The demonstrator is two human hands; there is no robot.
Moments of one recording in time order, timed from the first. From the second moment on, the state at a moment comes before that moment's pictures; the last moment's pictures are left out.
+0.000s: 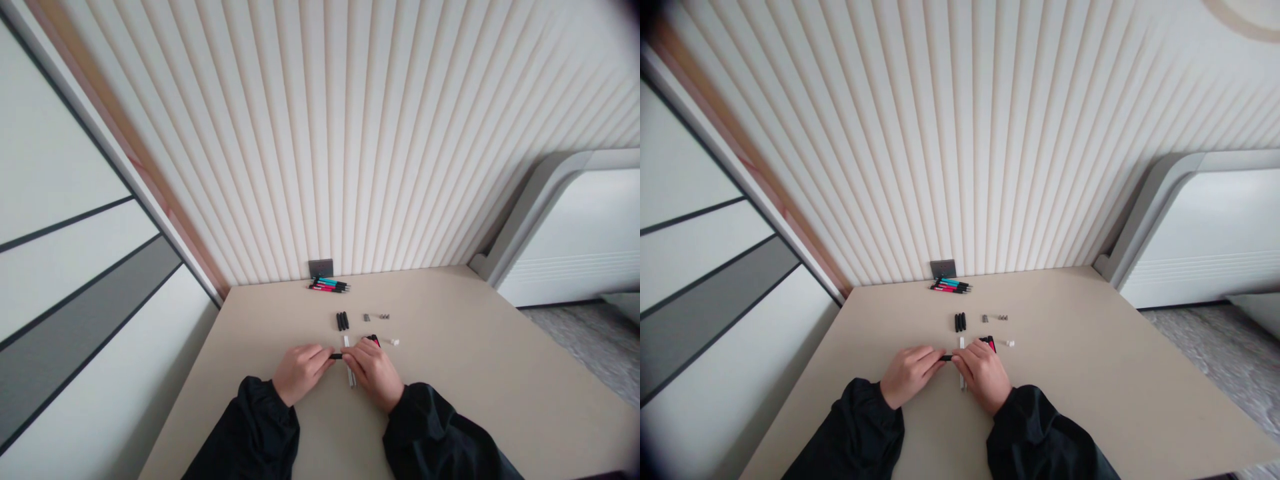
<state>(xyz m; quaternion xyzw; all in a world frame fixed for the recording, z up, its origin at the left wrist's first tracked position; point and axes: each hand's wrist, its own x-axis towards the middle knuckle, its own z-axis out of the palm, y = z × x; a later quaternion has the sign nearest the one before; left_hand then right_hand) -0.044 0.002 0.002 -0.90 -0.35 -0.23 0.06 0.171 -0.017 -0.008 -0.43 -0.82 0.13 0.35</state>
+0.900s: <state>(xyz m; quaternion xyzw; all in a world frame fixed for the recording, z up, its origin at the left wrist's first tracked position) -0.041 -0.005 0.000 -0.91 -0.35 -0.24 0.05 0.170 -0.015 -0.011 -0.42 -0.82 0.10 0.36</state>
